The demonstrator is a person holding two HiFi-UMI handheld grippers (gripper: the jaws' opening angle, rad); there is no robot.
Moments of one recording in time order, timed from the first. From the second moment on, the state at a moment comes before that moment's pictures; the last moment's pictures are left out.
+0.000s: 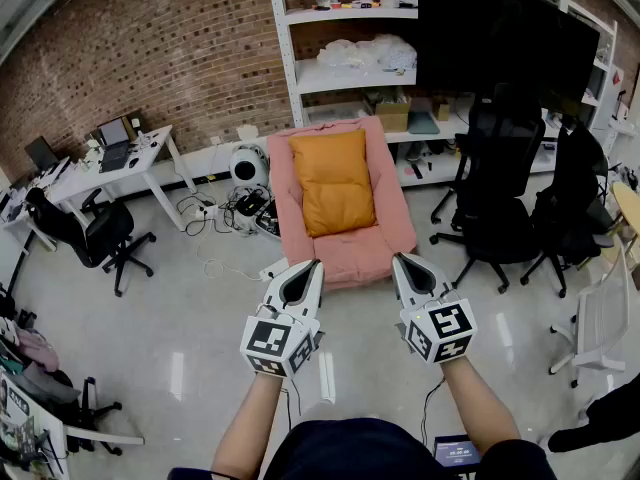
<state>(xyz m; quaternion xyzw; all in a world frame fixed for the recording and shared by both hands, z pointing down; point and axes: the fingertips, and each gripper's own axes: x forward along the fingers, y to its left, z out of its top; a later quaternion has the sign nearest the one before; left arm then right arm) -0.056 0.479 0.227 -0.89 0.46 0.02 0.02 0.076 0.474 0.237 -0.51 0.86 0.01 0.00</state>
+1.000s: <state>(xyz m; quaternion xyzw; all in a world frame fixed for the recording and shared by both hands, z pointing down) -0.031 0.457 0.244 -0.89 0.46 0.02 0.00 0.108 0.449 0.248 -0.51 0.86 -0.01 0.02</state>
